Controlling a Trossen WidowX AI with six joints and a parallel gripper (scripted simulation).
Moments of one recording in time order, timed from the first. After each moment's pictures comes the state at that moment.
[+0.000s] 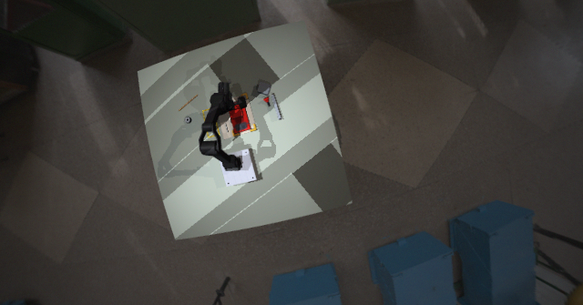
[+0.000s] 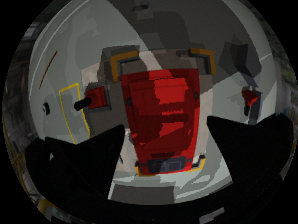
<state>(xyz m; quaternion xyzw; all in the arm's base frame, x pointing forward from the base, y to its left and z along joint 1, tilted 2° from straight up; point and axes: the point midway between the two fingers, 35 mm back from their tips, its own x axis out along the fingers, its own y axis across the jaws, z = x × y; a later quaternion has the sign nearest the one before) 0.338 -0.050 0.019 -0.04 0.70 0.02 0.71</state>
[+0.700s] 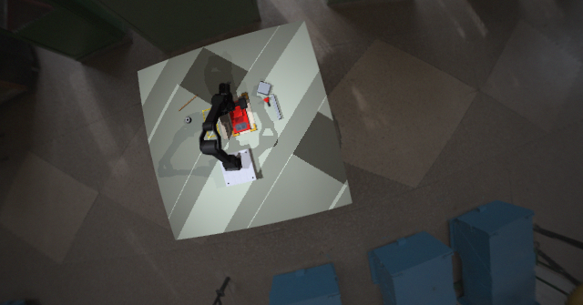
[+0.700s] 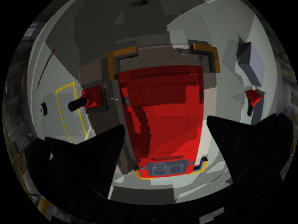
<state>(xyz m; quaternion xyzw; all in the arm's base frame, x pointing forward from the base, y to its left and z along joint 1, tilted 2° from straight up) 0.335 -0.049 0.007 -0.03 0.71 0.02 0.71</state>
